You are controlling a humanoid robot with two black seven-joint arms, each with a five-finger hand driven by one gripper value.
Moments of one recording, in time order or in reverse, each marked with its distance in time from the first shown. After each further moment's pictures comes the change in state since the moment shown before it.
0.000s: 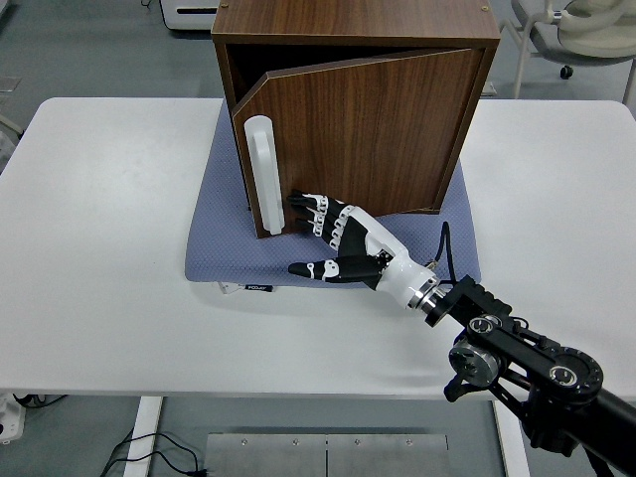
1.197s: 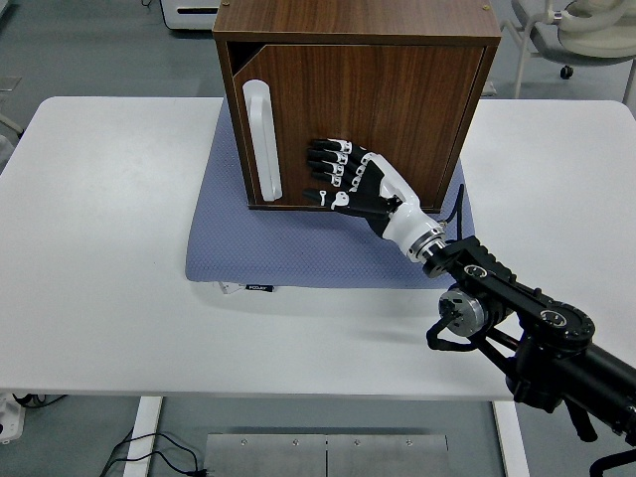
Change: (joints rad) left arm 0.000 0.000 0.000 0.000 0.000 0.000 0.000; right arm 0.149 0.025 0.004 -0.109 0.242 -0.172 -0.029
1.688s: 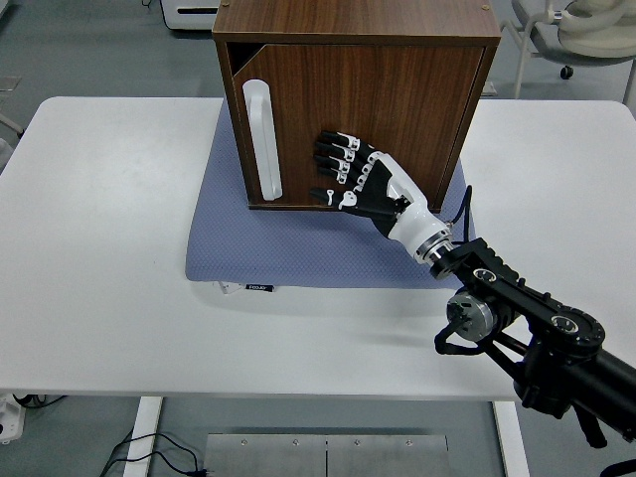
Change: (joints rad) left arm 0.000 0.000 0.000 0.000 0.000 0.000 0.001; right arm -0.030 -0.051 0.000 0.085 -0.032 0.070 0.035
